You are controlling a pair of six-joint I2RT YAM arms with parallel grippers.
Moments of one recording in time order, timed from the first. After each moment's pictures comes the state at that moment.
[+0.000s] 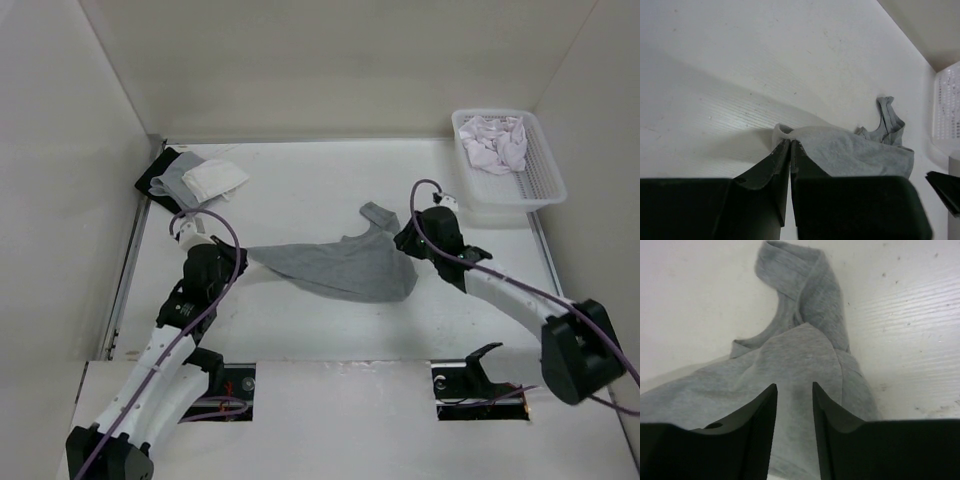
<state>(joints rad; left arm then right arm) -0.30 0.67 0.45 -0.21 -0.22 -0.82 0.44 1.32 0.71 -0.05 0.15 0.71</state>
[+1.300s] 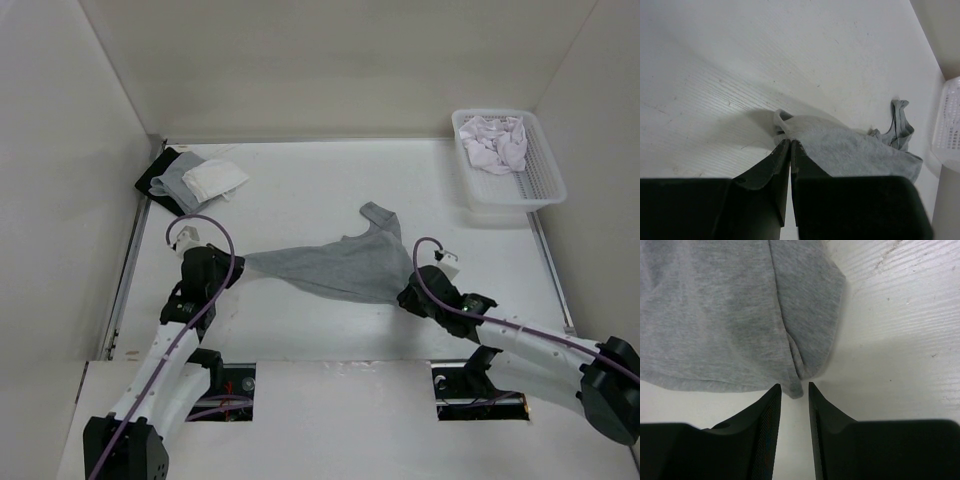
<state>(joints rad) -0.14 0.72 0.35 -0.15 -0.07 -0.89 0.76 0.96 0.38 -0.28 0.36 1.04</state>
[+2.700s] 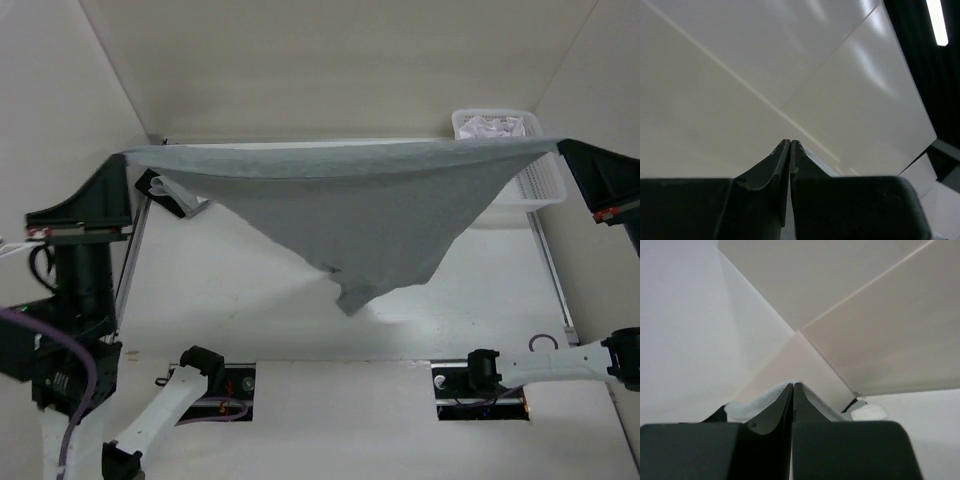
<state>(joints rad) -0.38 0.58 1.32 -0.18 -0.32 -0.74 1.42 0.73 1.68 -0.25 0.86 0.23</state>
